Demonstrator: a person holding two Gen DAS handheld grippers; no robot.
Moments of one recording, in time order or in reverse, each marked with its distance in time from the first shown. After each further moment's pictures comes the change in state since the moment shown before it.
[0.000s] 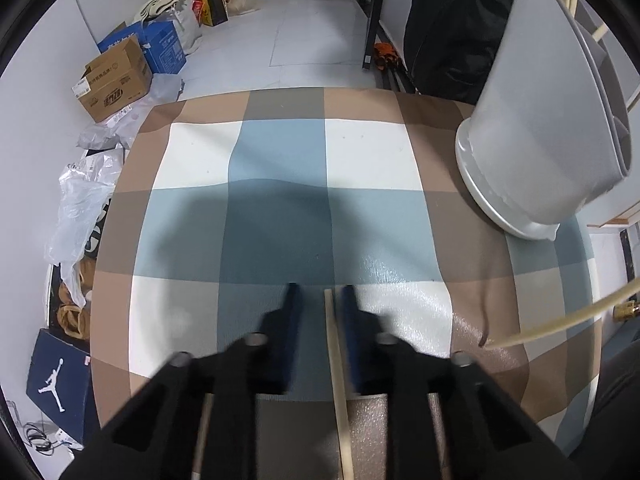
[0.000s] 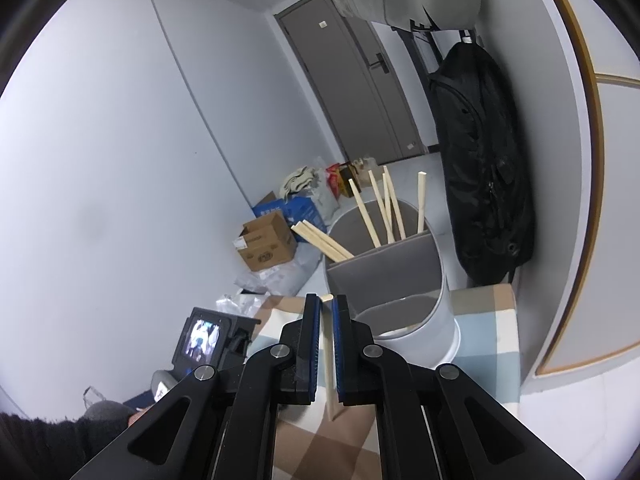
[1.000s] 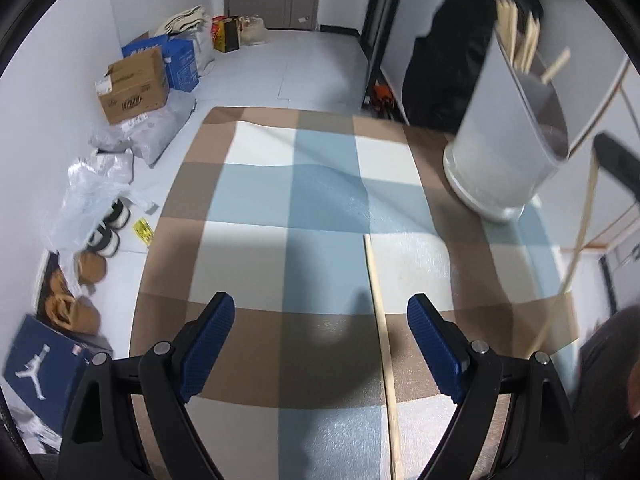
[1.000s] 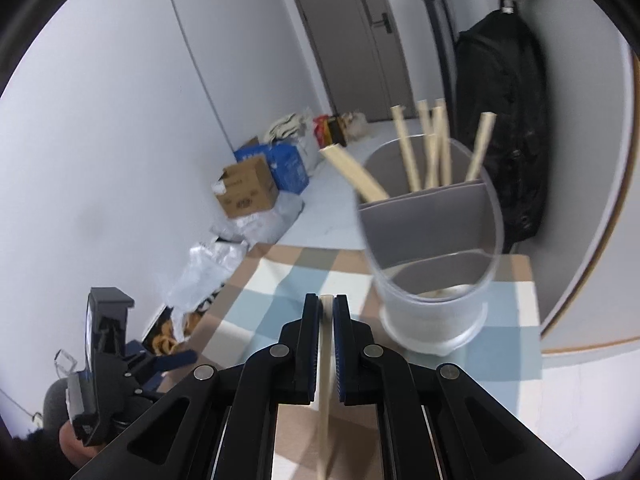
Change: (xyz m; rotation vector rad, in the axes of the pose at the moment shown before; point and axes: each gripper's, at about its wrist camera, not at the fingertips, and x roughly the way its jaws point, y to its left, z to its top) left arm -0.039 0.031 -0.043 -0.036 -0.154 -0.056; right arm 0.044 0.036 -0.020 -0.085 0.163 -0.110
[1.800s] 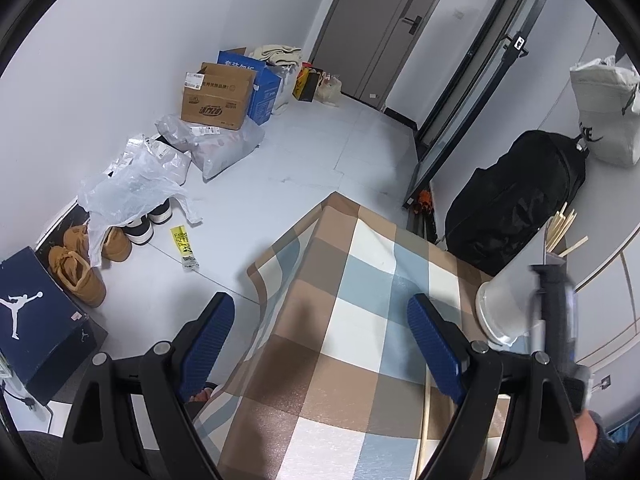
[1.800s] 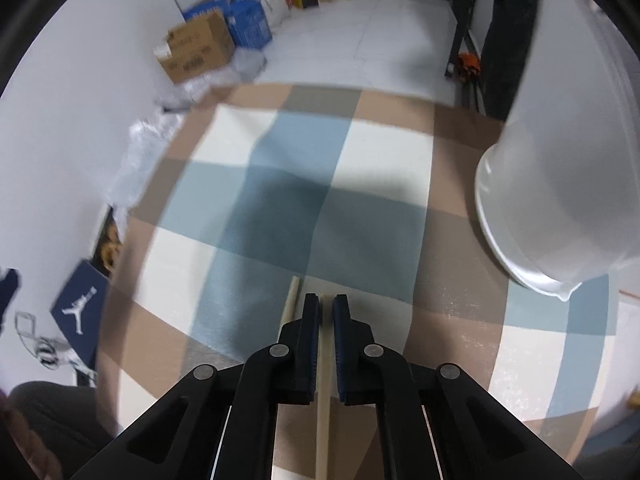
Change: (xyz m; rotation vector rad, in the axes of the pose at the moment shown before) left arm -0.059 0.111 -0.004 -0.376 -0.264 -0.042; right arm 0.146 0.058 -0.034 -0.017 0.509 -0.168
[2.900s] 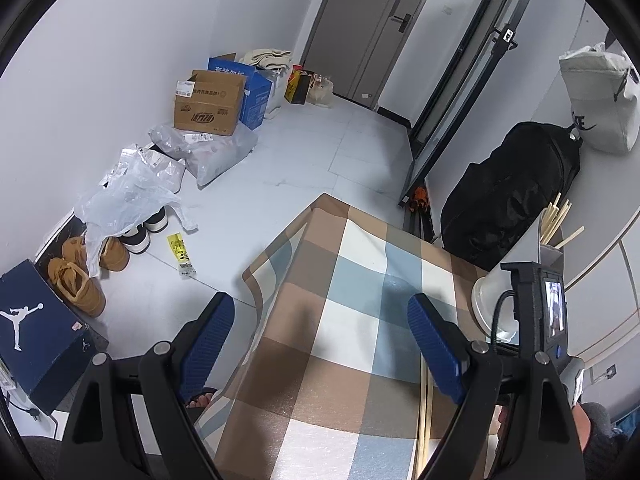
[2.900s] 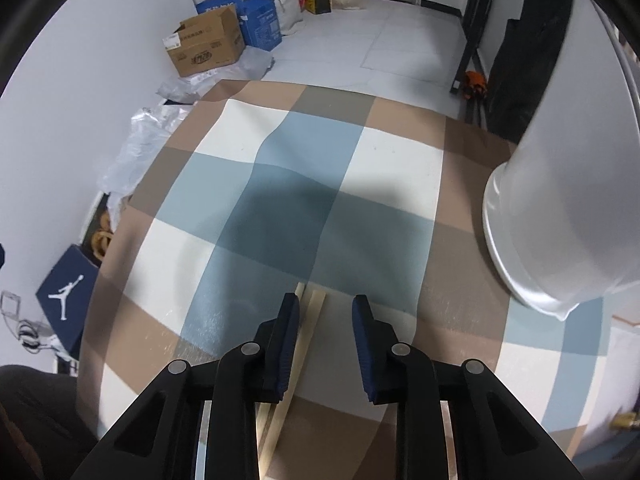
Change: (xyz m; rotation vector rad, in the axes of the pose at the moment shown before) left arm -0.002 -0.007 0.001 0.027 -0.007 -0.009; right arm 0.013 0.017 0.000 -0.077 0.036 -0.075
